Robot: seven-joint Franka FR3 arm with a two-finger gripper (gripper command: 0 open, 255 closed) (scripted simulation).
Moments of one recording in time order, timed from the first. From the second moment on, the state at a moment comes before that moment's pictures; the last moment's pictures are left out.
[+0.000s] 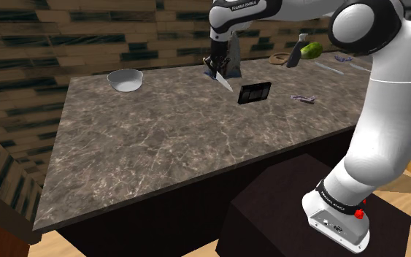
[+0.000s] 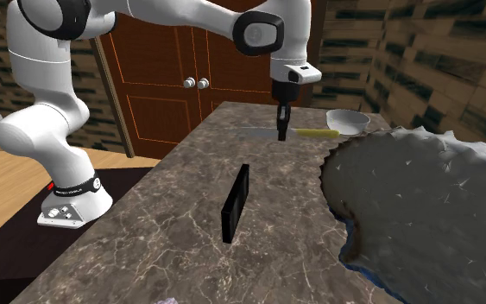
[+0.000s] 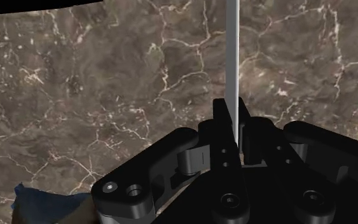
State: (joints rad) arm -0.10 0.36 0.05 -1.54 -0.02 1.92 0.27
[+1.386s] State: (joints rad) arm -0.40 0.36 -0.09 -1.53 0.04 1.91 -0.18
